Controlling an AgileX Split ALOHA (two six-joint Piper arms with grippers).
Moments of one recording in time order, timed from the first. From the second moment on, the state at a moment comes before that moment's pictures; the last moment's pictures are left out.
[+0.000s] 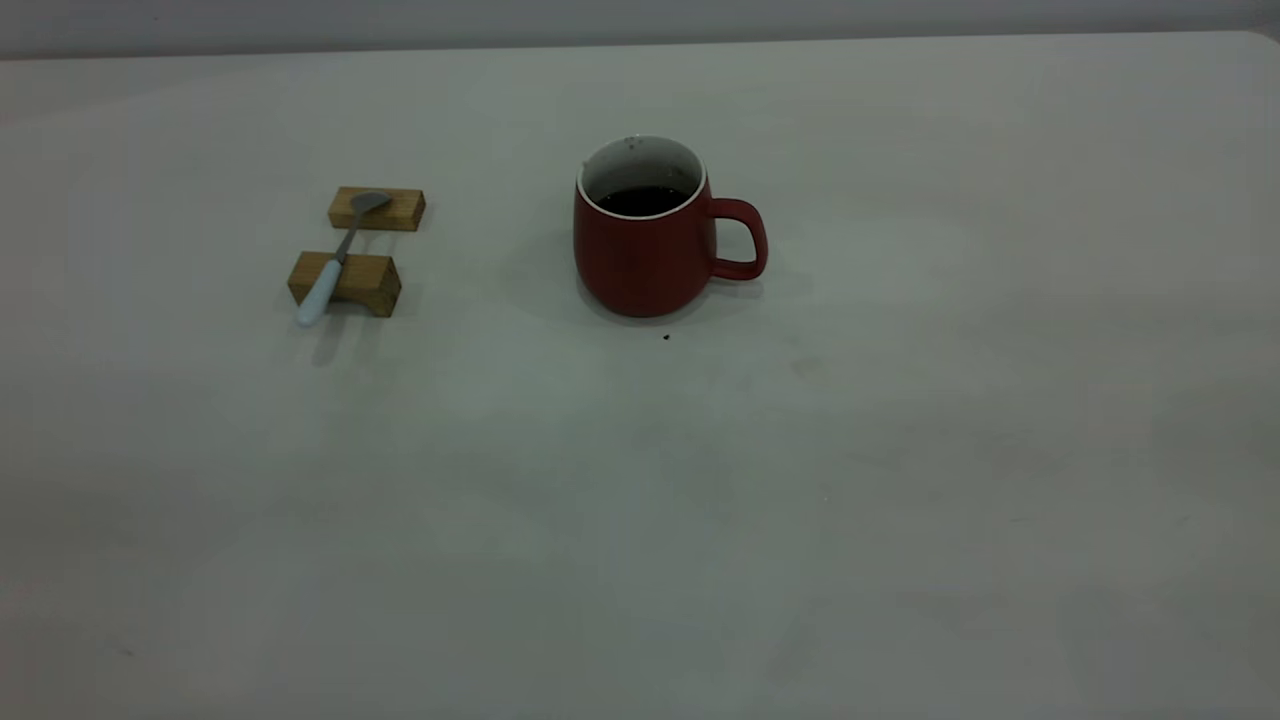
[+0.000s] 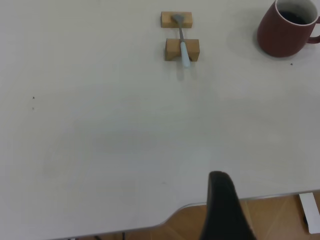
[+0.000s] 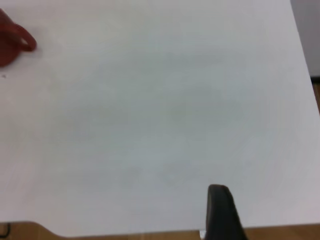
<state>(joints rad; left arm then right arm) -0.01 -0.02 -0.49 -0.13 1.13 0.05 0.08 0.15 -0.47 -0.06 1.13 0.11</state>
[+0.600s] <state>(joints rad) -0.01 -0.02 -0.49 -0.13 1.13 0.05 0.08 0.02 -0.47 -0.07 1.13 0.12</state>
